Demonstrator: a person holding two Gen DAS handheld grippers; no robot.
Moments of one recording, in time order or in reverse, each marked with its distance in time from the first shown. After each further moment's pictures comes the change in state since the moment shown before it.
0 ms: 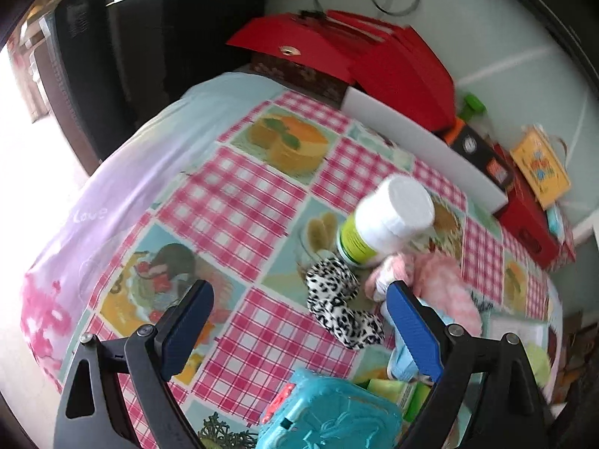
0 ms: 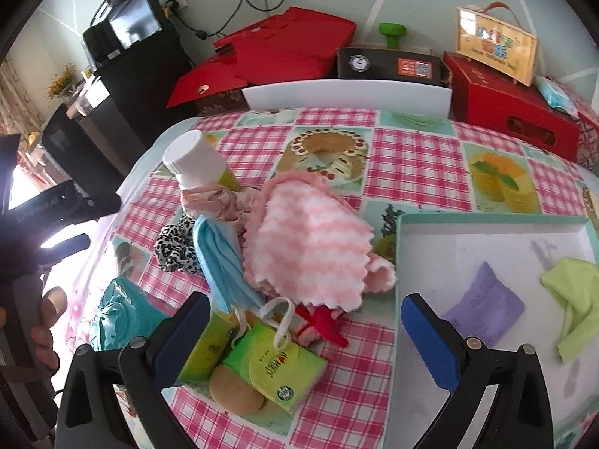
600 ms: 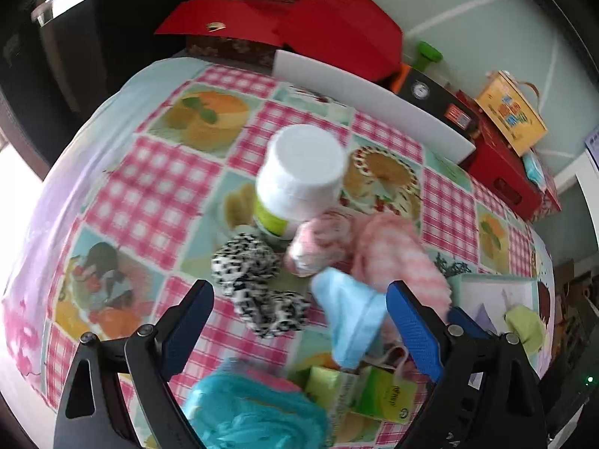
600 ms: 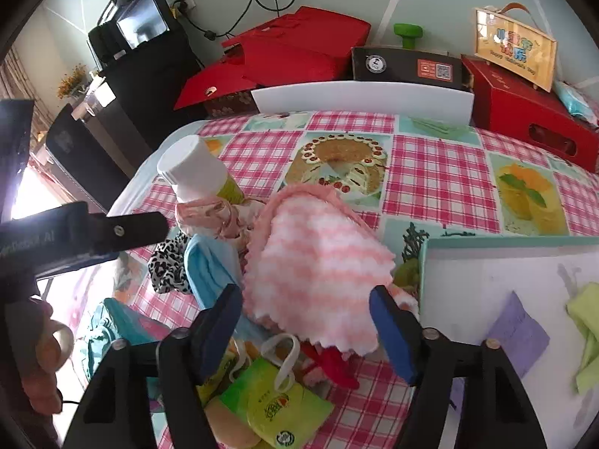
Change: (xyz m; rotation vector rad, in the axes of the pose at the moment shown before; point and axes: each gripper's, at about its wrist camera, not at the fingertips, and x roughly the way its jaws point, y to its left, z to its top) left arm 0.019 -0.067 -0.008 0.135 0.108 -0.090; right arm 0.030 -0.001 0.014 -0.013 -0.016 0.064
